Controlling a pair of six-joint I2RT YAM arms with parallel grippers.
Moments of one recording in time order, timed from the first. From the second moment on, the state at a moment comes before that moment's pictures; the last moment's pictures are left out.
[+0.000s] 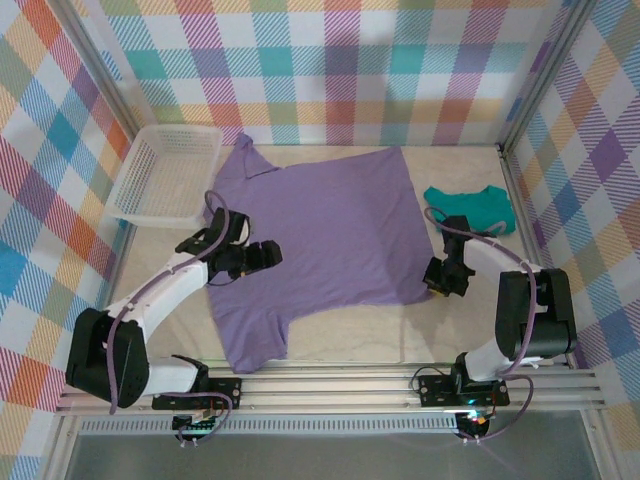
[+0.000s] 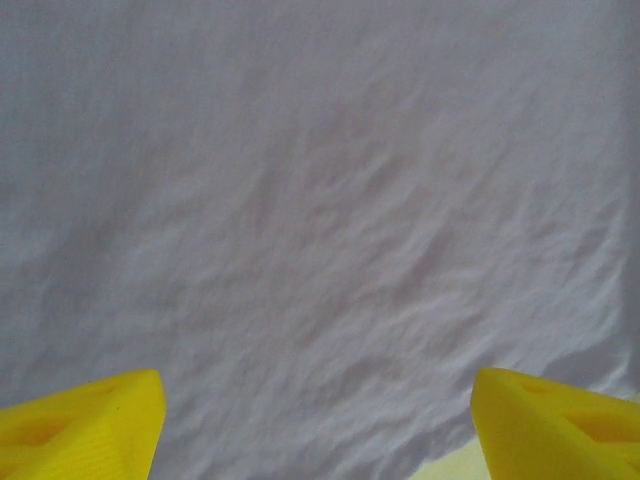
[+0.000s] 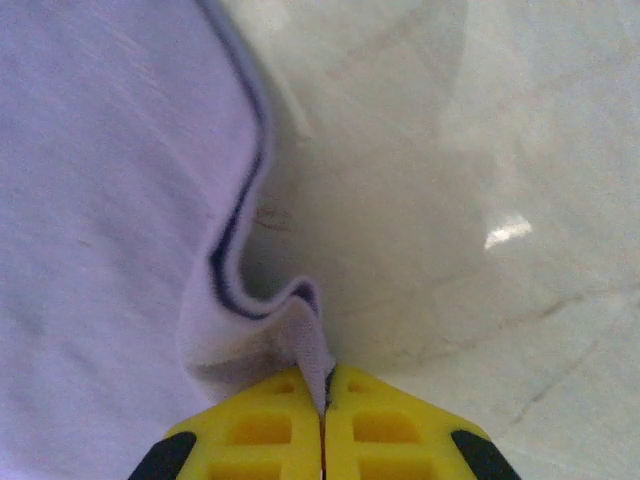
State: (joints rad) left arm -0.36 1.30 0.85 -0.58 0.20 -0.59; right arm 0.07 1.52 0.83 -0.78 -0.09 0.51
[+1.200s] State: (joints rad) left arm -0.46 1.05 0.68 -0.99 -0.02 -0.86; right arm 0.07 1.57 0.96 -0.70 -0.24 0.41
